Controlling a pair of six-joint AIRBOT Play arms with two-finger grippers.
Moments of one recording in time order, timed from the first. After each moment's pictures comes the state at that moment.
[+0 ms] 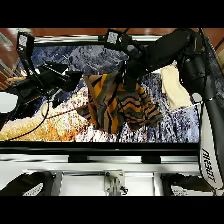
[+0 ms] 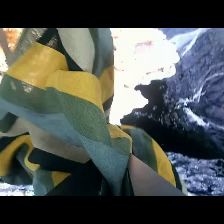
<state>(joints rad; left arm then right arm) -0.35 -0.97 1.09 1.00 -0.53 -1.03 0.39 -1.48 1.87 2.10 -1.37 -2.58</state>
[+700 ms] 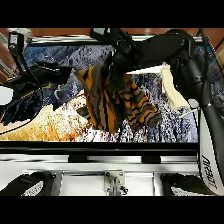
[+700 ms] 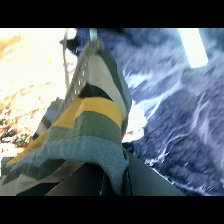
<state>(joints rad) -0.21 -1.02 1.09 0.99 -0.53 -1.07 0.49 -1.45 1.87 2.15 -1.16 -2.58</state>
